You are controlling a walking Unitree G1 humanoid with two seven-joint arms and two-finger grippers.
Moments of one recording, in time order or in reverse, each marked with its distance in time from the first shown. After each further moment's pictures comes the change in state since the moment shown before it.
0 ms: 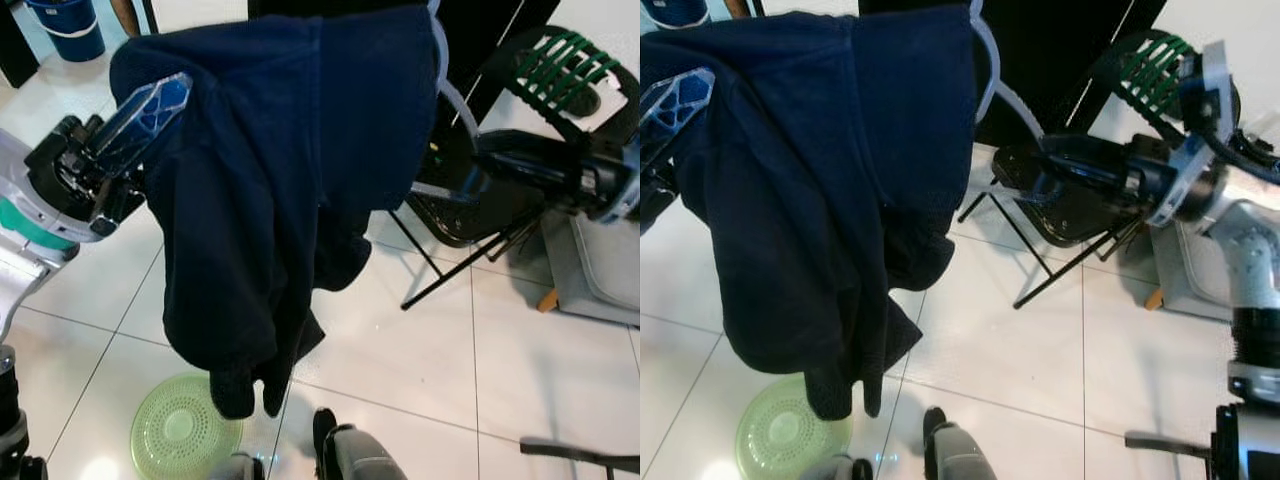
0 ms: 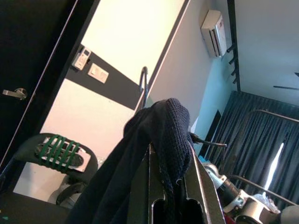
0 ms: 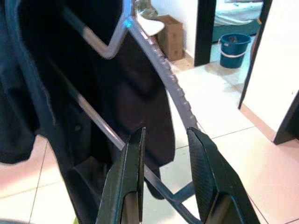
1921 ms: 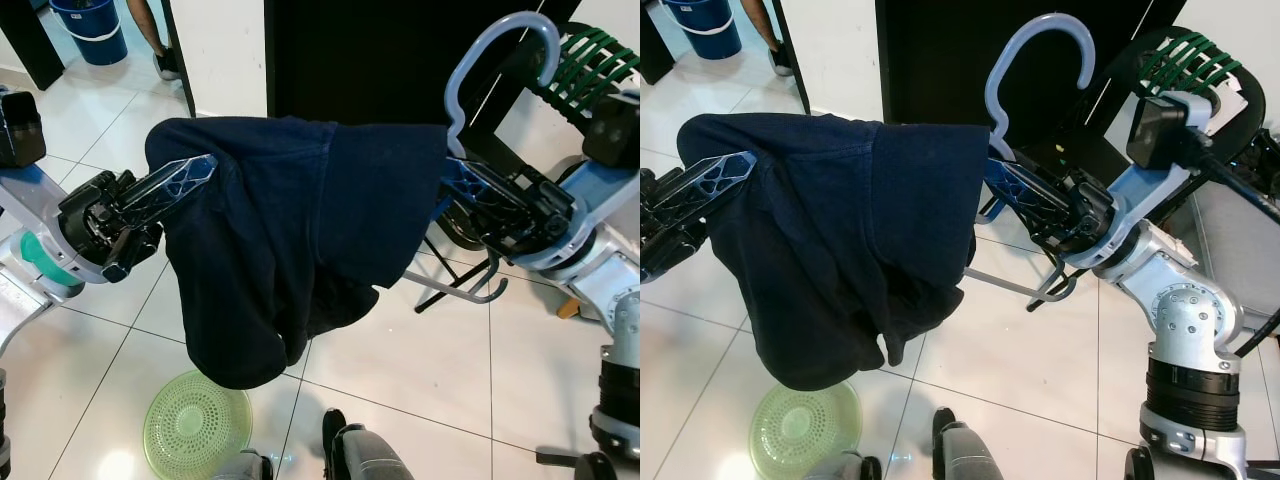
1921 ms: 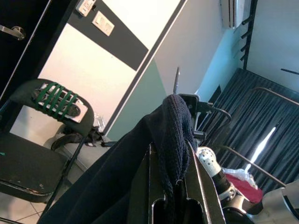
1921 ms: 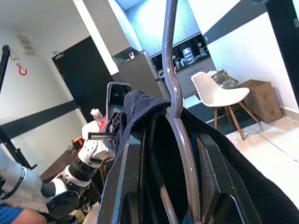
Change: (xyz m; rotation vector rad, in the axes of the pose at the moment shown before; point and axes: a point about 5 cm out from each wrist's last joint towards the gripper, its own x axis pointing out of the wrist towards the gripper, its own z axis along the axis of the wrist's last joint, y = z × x) left arm -0.024 0.008 -0.031 -0.148 0.172 0.032; right arm 0.038 0.070 -0.024 0.389 -0.354 0.257
